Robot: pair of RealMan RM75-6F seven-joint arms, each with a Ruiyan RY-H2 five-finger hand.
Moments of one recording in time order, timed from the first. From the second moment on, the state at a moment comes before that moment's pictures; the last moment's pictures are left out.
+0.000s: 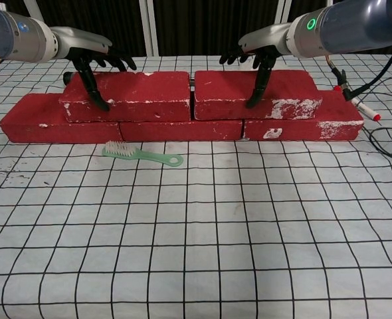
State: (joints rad) left arm -1.12 -1.42 -0.11 -1.13 0.82 0.44 0.07; right arm 1.27 -1.53 0.12 -1.05 -0.69 0.44 -0.17
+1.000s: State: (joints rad) left arm -1.13 -1.38 -0.09 -1.18 0.75 0.46 0.09; right arm 1.26 -1.52 0.13 -1.06 -0.71 0.45 -0.16
